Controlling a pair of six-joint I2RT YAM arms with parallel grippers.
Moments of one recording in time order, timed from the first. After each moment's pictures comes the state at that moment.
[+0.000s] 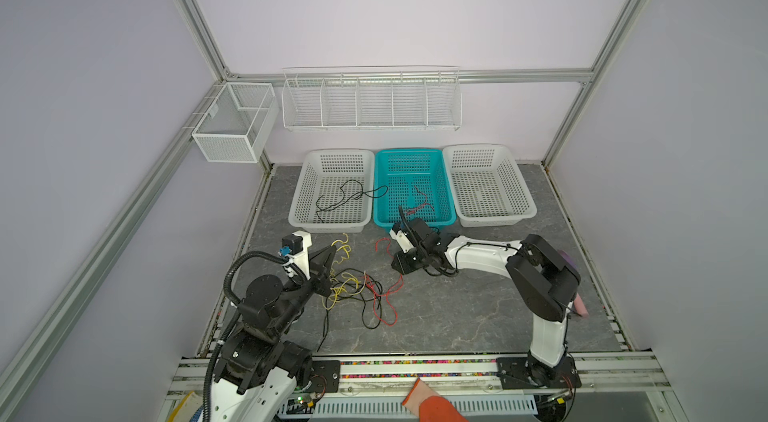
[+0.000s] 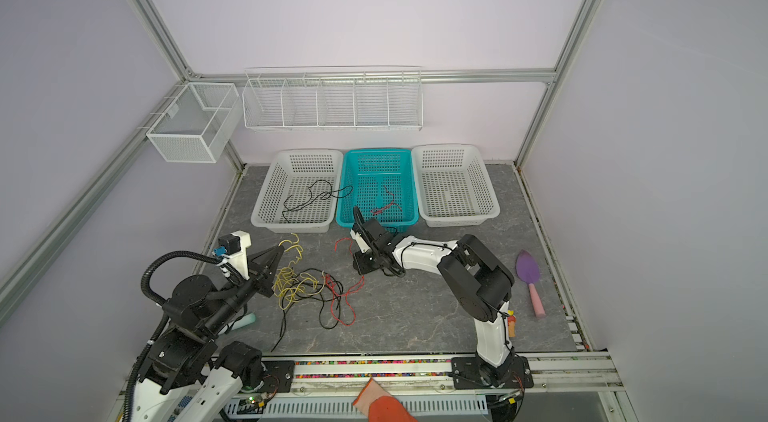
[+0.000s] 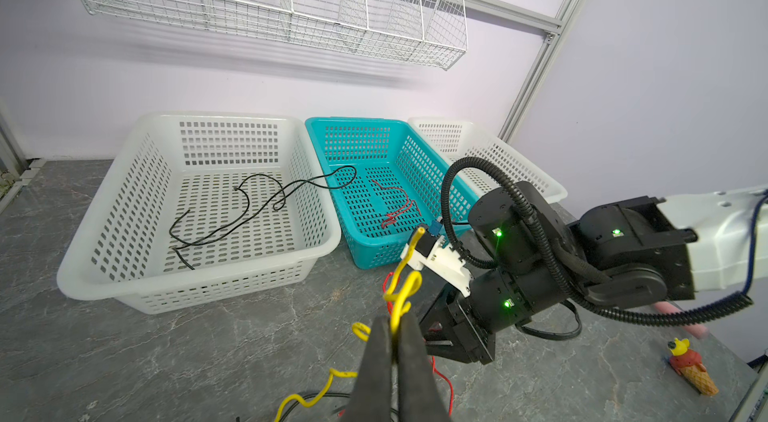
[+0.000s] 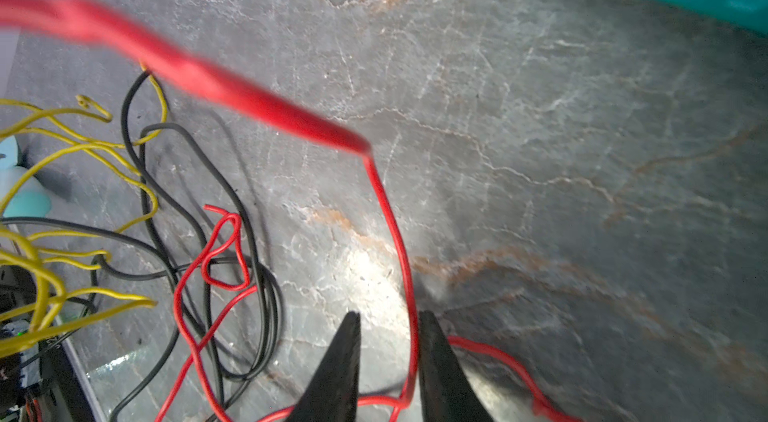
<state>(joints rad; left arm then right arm) -0.43 0.32 0.60 -0.39 0.11 -0.23 0.84 1.92 1.17 -0.22 -0.24 0.39</state>
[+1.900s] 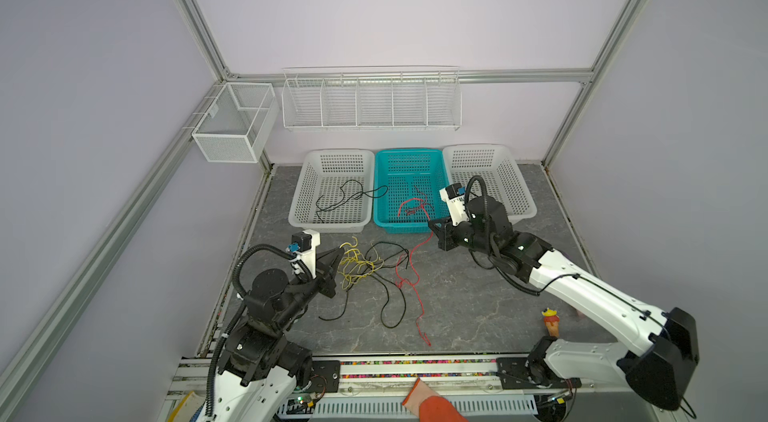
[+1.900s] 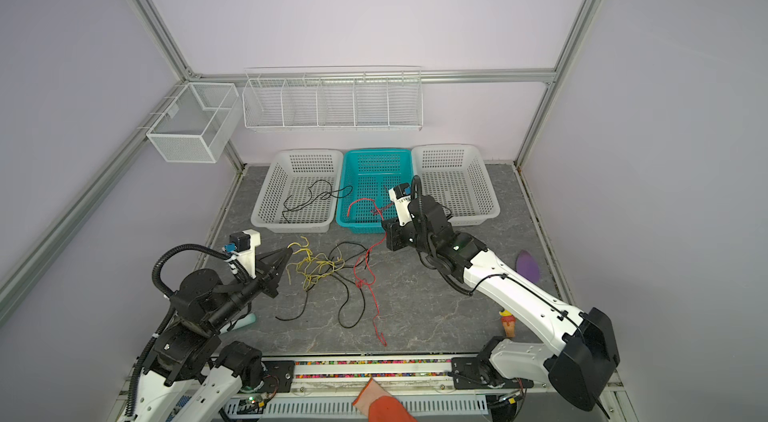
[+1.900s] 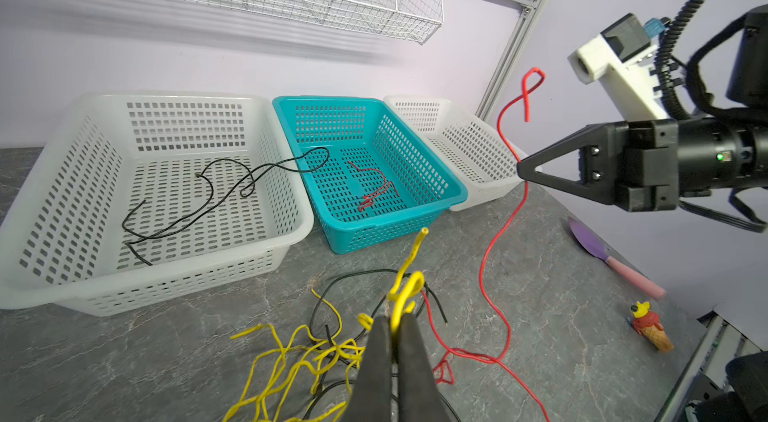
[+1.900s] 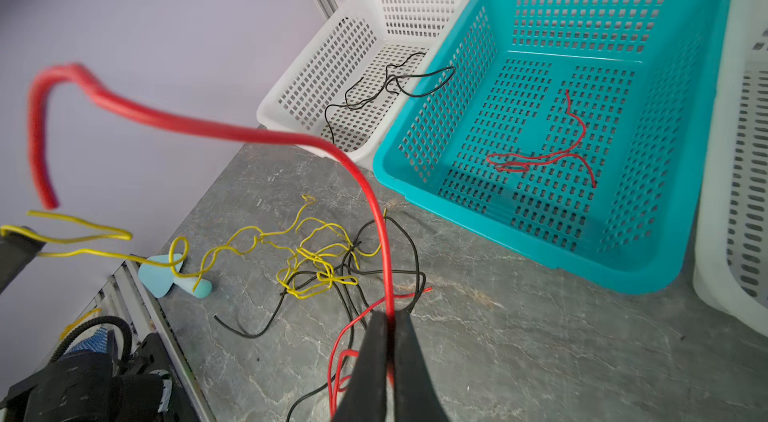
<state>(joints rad) -0.43 0.37 0.60 -0.39 0.21 -0.23 0.73 1.26 1.04 -0.28 -0.10 0.37</state>
